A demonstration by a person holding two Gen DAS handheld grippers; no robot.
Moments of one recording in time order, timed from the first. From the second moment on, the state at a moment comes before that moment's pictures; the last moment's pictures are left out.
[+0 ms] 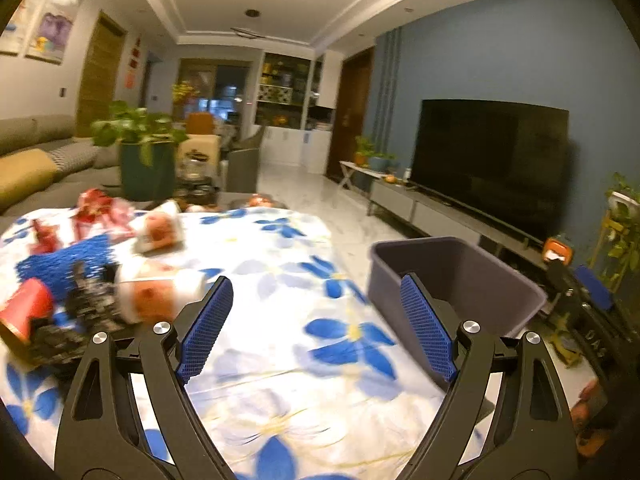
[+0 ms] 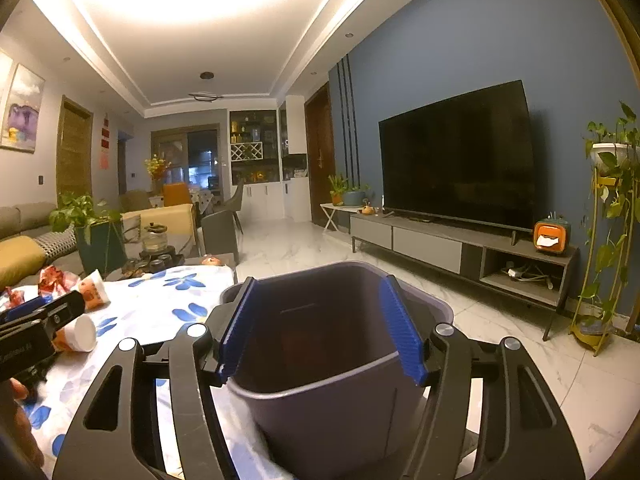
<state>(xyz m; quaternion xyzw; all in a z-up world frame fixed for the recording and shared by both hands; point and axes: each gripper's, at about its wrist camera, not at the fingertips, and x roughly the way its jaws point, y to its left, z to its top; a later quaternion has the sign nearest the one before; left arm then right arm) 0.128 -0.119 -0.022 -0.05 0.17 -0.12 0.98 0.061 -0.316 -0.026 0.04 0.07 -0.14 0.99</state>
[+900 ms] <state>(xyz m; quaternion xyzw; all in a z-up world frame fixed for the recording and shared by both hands) 0.040 0.031 -0.039 -0.07 0.16 0.04 0.98 0.044 -0.196 -0.033 0.05 0.10 0.01 0.99</state>
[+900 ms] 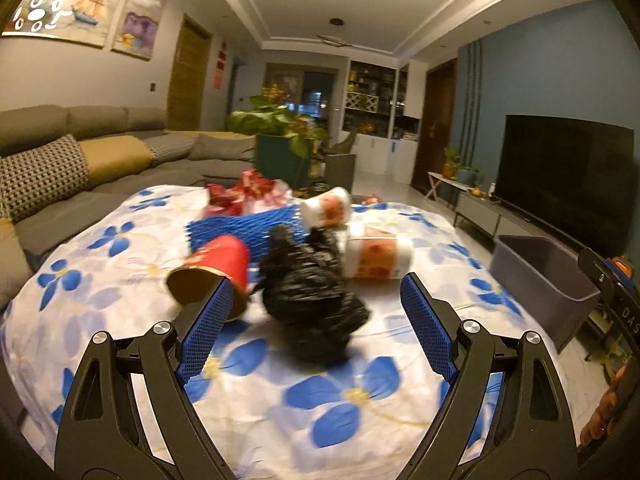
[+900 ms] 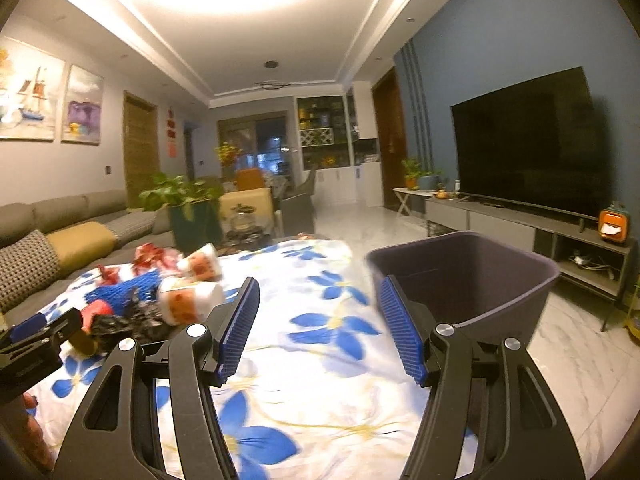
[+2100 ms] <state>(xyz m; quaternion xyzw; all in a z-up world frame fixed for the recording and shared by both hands) 0.043 0.146 -0.068 -0.12 0.16 0.14 0.97 0.094 -0.015 -0.065 -0.03 0.16 0.19 0.97</state>
